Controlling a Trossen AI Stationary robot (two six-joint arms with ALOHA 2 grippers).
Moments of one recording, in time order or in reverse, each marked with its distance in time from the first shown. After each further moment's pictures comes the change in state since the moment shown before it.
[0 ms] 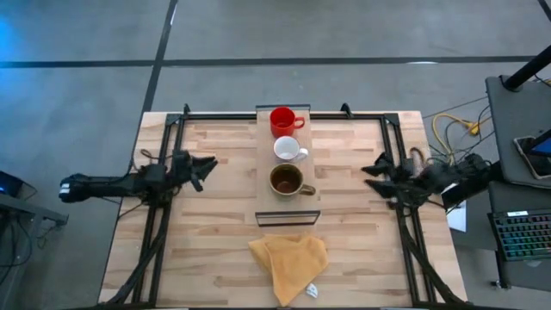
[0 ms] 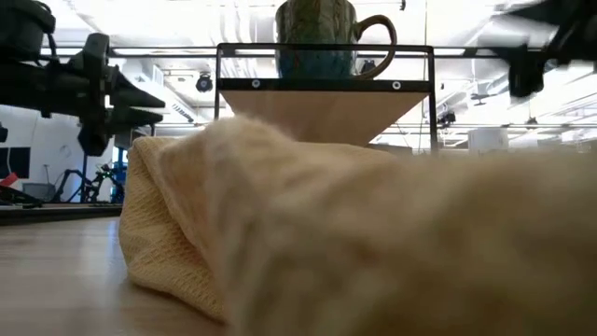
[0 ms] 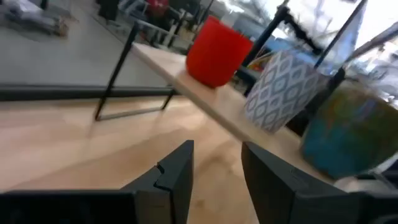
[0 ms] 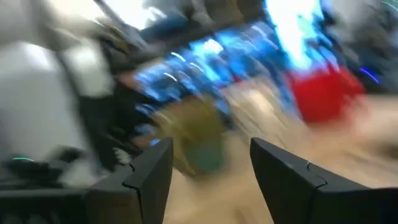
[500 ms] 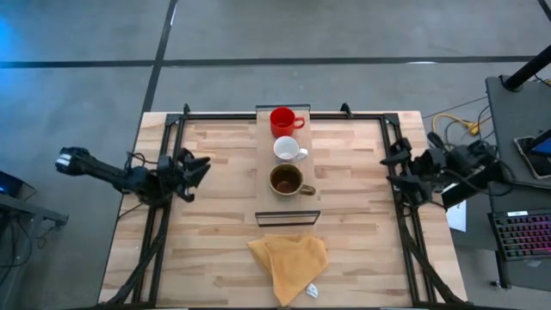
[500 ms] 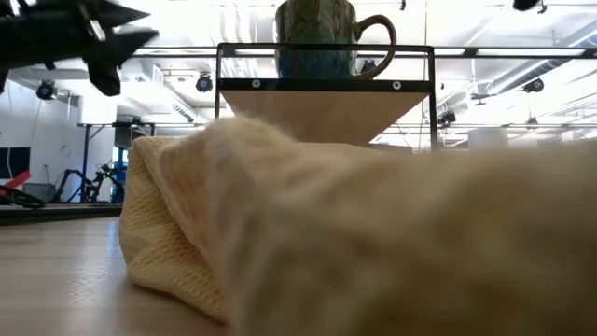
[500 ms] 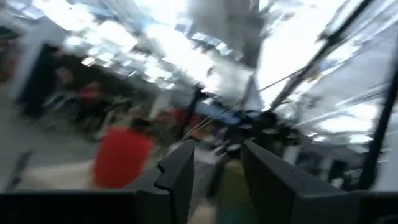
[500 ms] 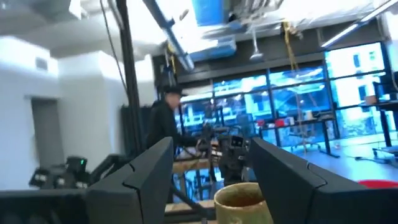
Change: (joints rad) left arm -0.299 0.299 0.001 0.868 -0.114 0.433; right arm 0.105 0.183 0.354 -0.036 -0.106 -0.232
